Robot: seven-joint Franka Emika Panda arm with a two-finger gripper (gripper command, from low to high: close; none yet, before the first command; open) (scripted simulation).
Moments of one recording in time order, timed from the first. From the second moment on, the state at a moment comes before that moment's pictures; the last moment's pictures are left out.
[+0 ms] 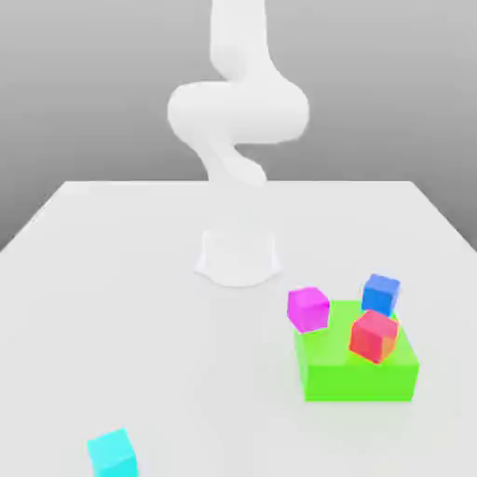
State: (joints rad) arm -0.04 -0.71 0.02 -2.30 -0.01 2.33 0.87
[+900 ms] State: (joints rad) arm -0.32 0.27 0.03 -2.35 -0.05 2.66 1.53
